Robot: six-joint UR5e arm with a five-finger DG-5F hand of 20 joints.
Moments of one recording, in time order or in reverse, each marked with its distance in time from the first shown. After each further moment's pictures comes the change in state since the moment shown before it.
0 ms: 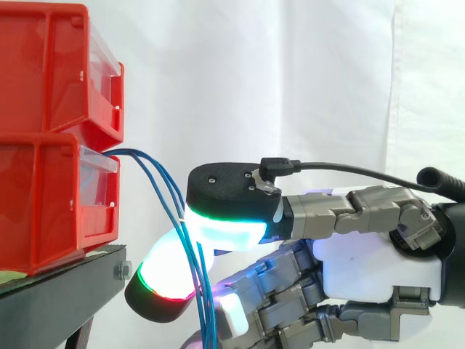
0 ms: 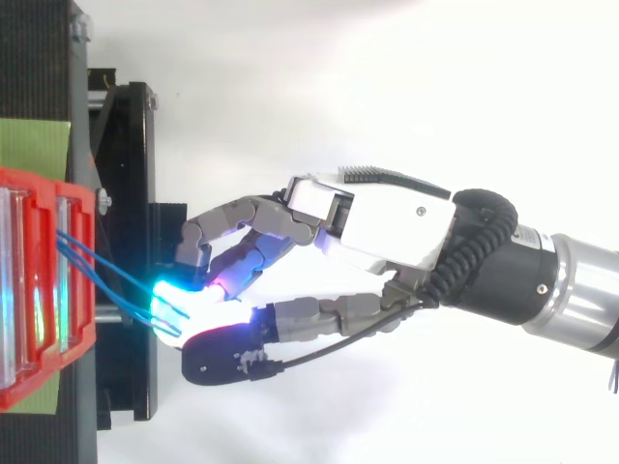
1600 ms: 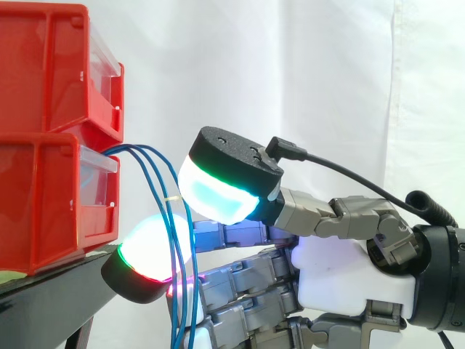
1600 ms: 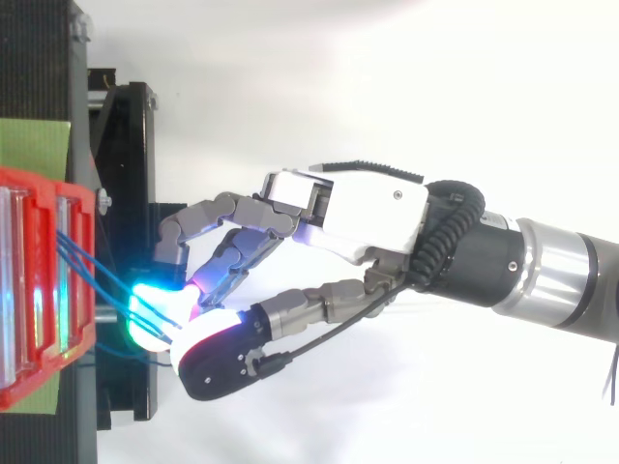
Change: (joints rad) arm -0.026 -0.047 0.004 0.132 -0.074 0.090
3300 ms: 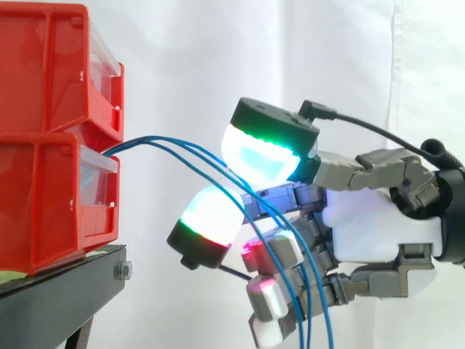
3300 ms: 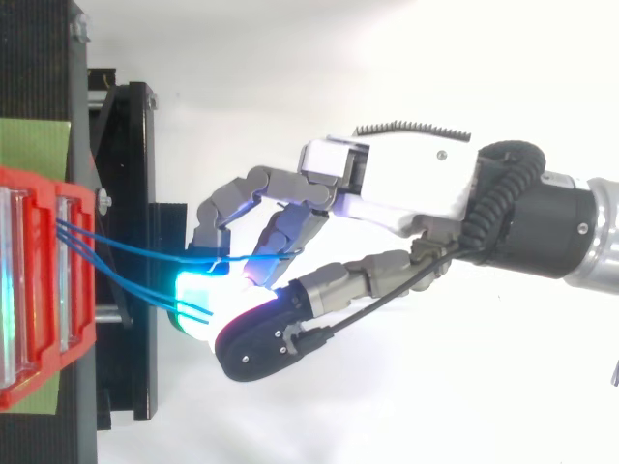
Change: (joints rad) arm -0.040 0.102 -0.001 -0.260 -0.088 0.051
